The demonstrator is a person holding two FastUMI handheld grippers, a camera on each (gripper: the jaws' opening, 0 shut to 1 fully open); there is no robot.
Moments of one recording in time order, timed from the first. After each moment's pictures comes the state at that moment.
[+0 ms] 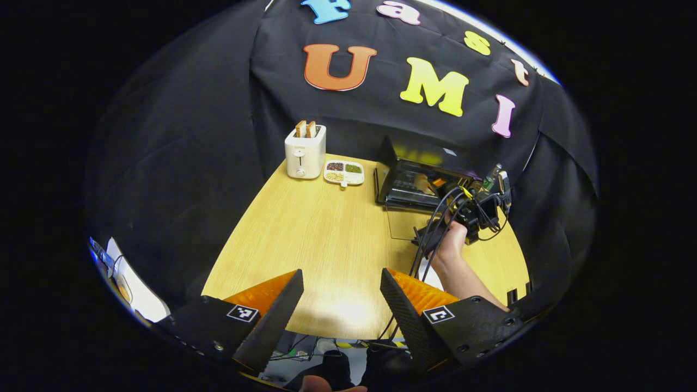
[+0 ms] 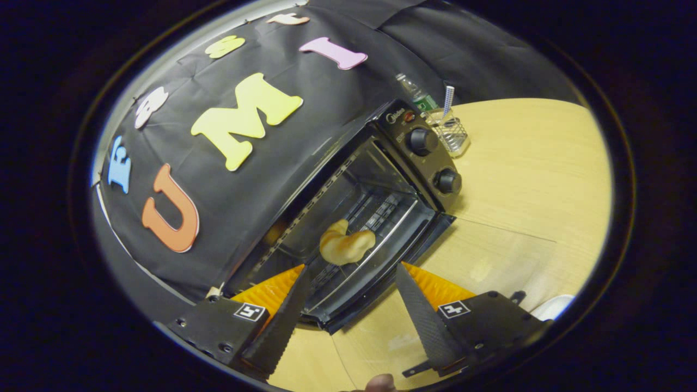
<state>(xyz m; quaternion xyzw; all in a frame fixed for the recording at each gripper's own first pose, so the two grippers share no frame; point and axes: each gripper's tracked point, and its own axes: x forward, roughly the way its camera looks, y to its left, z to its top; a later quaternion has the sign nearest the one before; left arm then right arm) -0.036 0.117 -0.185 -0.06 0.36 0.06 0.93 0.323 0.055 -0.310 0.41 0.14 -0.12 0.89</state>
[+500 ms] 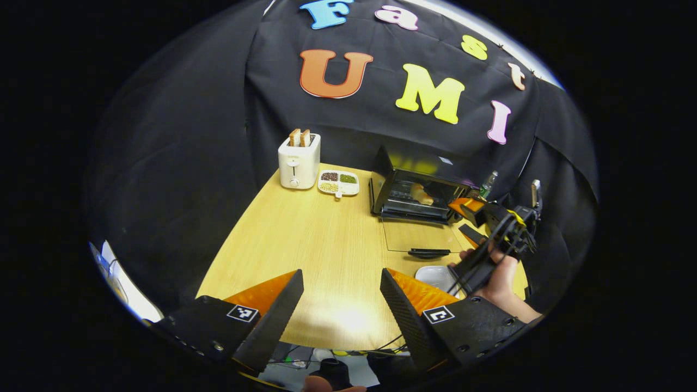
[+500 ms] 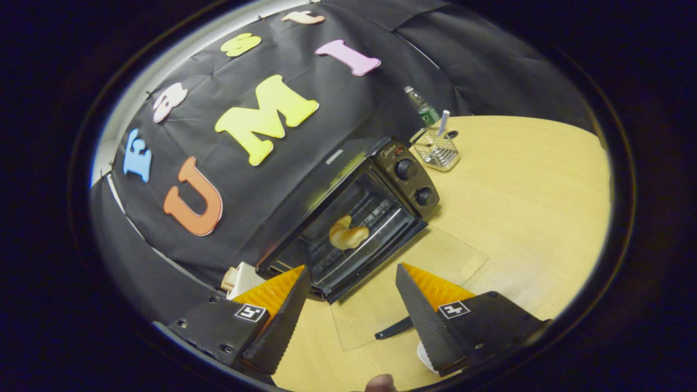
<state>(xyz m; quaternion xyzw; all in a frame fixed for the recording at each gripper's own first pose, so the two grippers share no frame) -0.012 0.118 -0.196 -0.07 0.33 0.04 0.94 0.224 0.044 -0.258 0.34 0.18 -0.07 0.92</state>
